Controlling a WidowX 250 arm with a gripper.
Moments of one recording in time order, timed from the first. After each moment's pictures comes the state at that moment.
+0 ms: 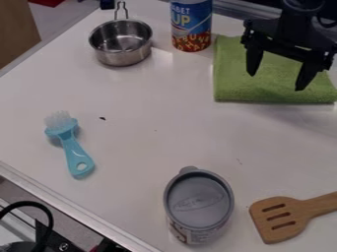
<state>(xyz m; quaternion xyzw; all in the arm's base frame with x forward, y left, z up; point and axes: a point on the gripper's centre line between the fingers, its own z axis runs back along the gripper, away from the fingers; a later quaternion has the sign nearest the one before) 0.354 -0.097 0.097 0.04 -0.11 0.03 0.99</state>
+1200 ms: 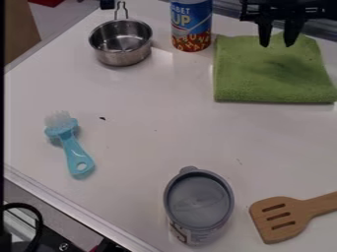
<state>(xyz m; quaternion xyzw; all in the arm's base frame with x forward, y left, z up) 0.421 -0.068 0.102 -0.01 -0.11 0.24 0.97</state>
